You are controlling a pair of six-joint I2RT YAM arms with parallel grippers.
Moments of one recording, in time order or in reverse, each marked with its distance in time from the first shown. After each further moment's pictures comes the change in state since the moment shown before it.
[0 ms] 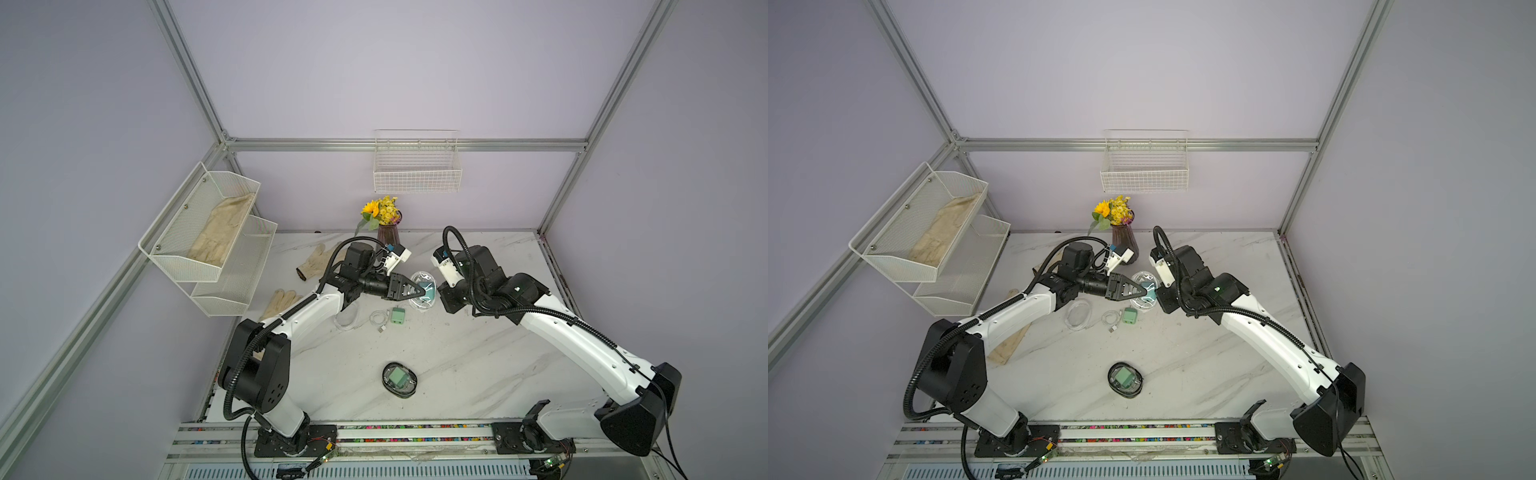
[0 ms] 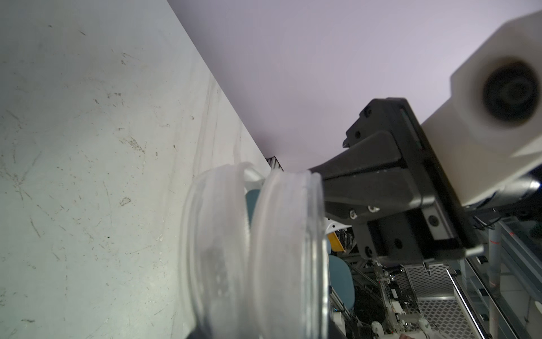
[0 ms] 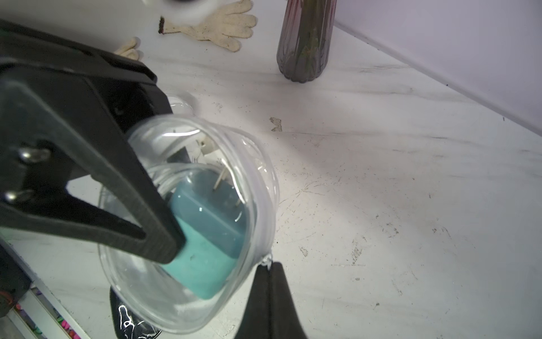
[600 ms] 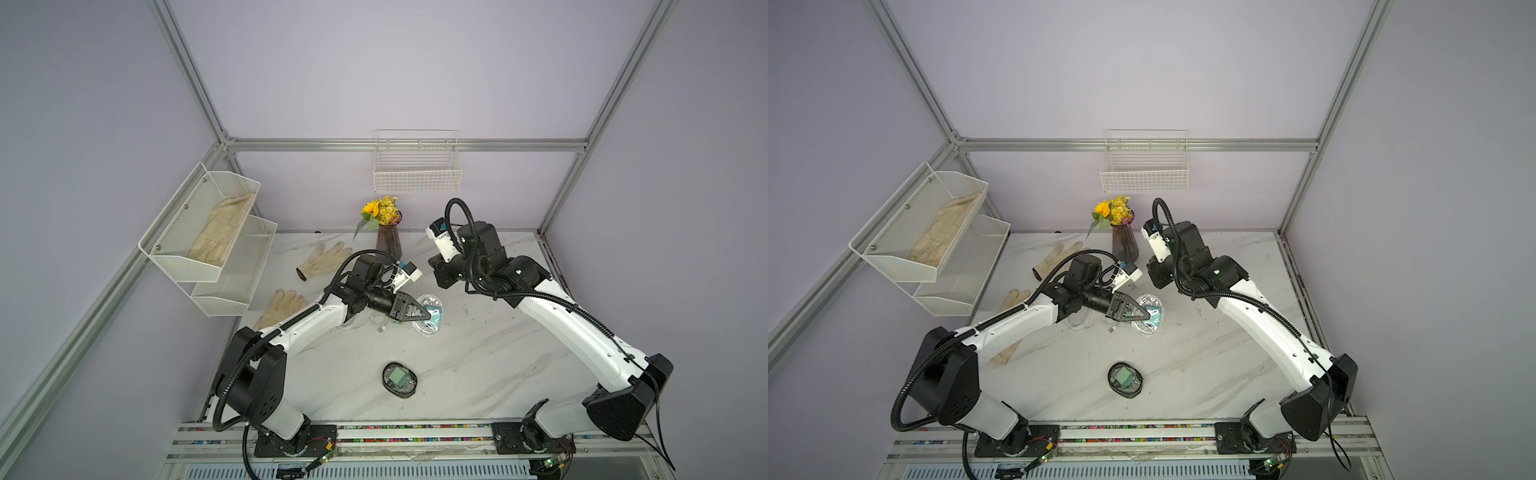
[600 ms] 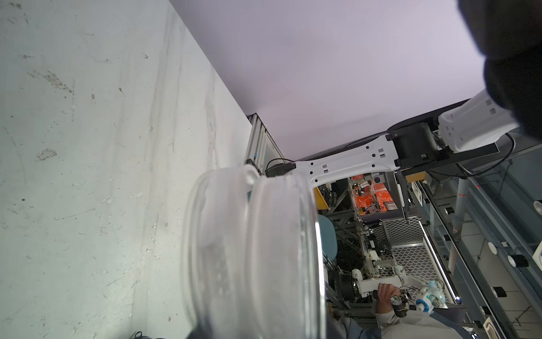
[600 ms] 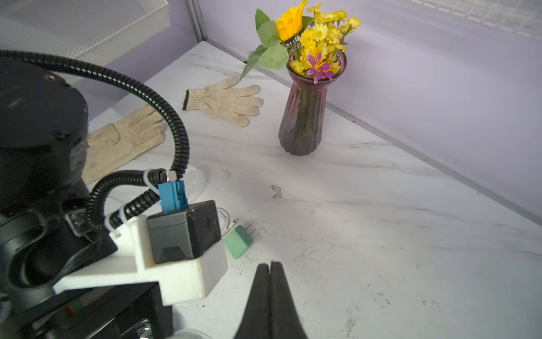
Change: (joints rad) left arm -0.080 -0.069 -0.058 -0.083 0.043 0.061; right arm -0.050 0.080 0.175 0.088 -0.096 -0.011
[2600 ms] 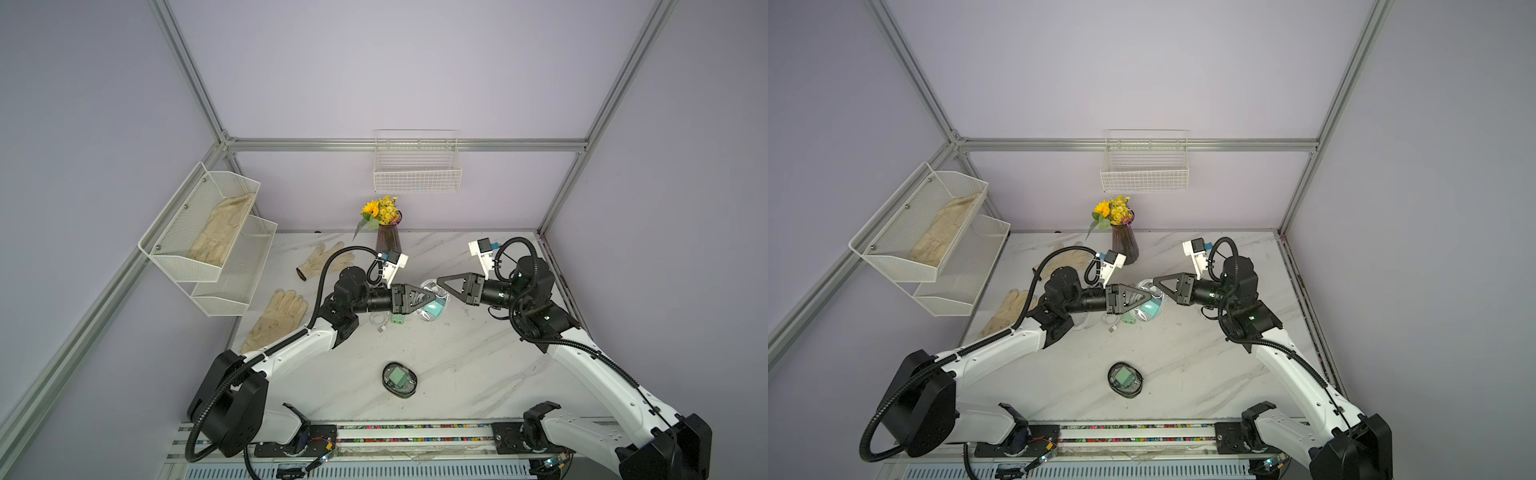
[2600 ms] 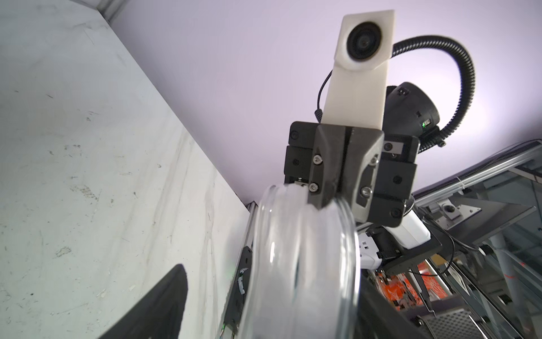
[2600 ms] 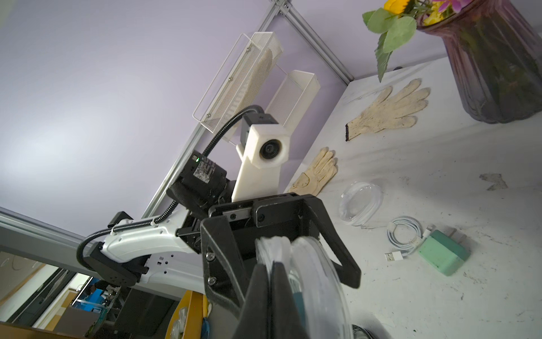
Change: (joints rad) left arm -0.044 -0.188 -0.290 0.756 -0.369 -0.501; right arm -0.221 -0.367 -0.650 0.787 -0.739 0.808
